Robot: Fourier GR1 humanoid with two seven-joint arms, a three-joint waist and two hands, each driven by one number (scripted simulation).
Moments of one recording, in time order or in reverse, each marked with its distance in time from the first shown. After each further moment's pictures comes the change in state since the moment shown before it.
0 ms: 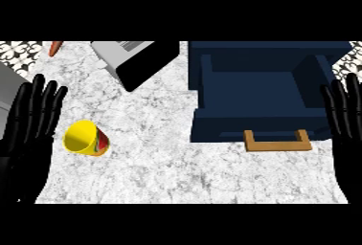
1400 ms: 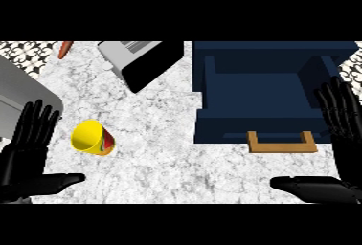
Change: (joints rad) left arm 0.084 0.023 0.266 0.408 0.273 -0.165 -0.103; right arm 0.009 -0.040 -0.055 0.087 0.032 0.088 -0.003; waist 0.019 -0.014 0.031
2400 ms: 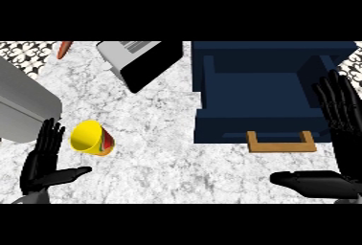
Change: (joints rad) left arm -0.192 0.097 0.118 0.801 -0.142 -0.051 -0.468; right arm -0.048 0.011 -0.020 0.005 0.002 0.028 0.045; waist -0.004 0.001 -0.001
